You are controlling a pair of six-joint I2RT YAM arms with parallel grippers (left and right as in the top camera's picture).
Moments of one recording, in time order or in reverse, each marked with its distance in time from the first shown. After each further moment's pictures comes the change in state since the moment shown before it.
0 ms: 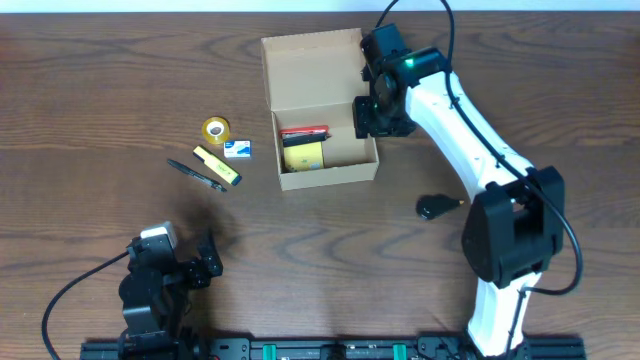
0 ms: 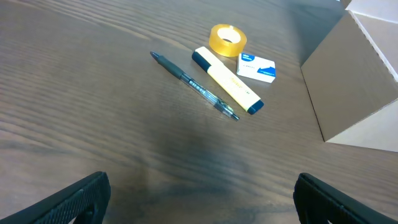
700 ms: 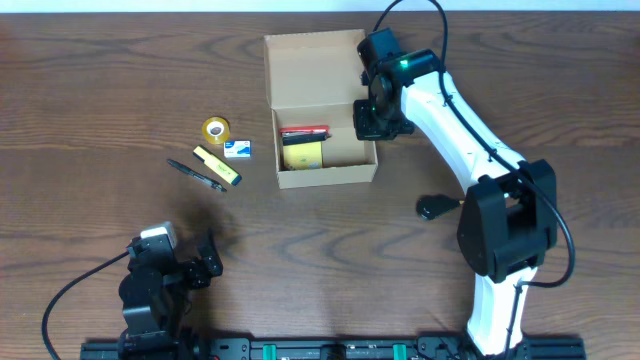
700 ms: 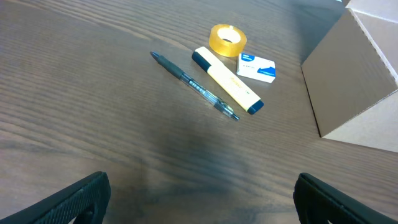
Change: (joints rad) left arm 0.000 0.000 0.000 0.000 0.000 0.000; right arm 0.001 0.027 0.000 -0.017 0.014 0.010
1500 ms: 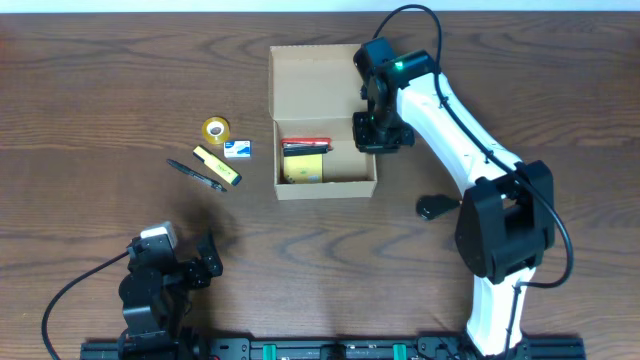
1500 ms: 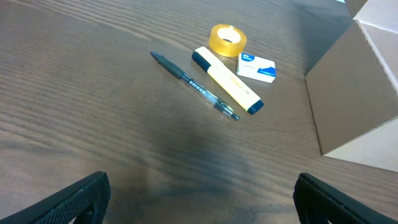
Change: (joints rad) left arm 0.000 0.000 0.000 0.000 0.000 0.000; right arm 0.021 0.000 0.003 -0.130 -0.029 0.025
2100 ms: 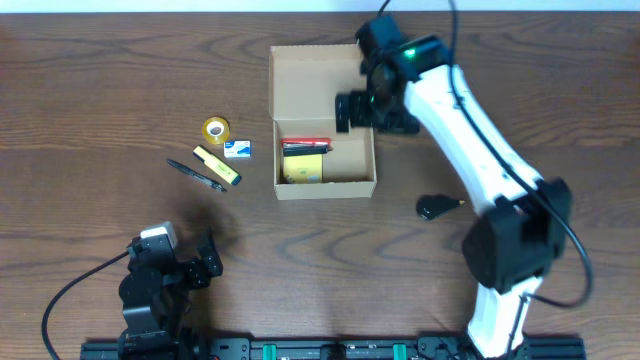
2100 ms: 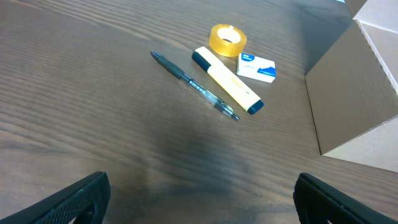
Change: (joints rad) left arm 0.000 0.000 0.000 0.000 0.000 0.000; right arm 0.006 -0.089 0.150 -0.002 -0.031 0.053
